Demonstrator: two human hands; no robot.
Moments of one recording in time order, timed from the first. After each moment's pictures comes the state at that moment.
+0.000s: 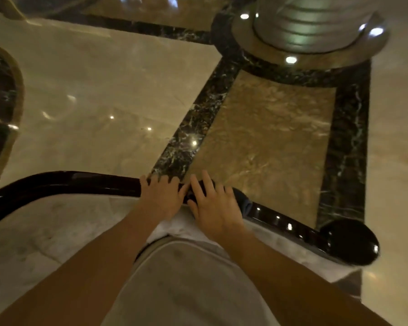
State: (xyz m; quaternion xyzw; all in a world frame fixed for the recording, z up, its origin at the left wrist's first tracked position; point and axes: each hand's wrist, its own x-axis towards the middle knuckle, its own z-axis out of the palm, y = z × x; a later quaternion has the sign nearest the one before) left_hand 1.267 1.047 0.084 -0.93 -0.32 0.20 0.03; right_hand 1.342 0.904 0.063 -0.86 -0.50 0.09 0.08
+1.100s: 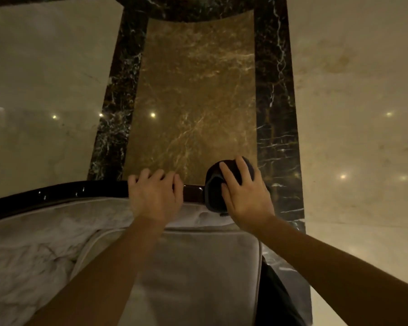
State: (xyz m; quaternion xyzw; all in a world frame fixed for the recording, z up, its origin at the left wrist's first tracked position) left_hand 1.383 0.796 0.055 -0.98 -0.17 0.03 0.10; right_hand 1.450 0.592 0.008 -0.94 -0.26 0.09 0.21
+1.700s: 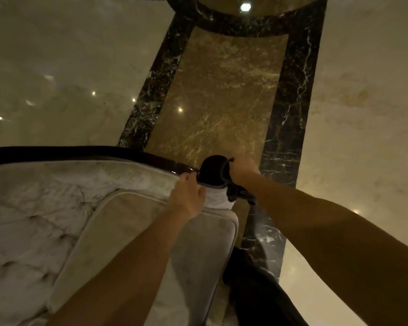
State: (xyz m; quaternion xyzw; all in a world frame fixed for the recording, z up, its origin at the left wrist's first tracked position) left_hand 1.362 0.674 0.131 -0.87 -0.36 0.19 -0.26; right_hand 1.523 0.580 0.090 -0.89 -0.19 0.38 0.13
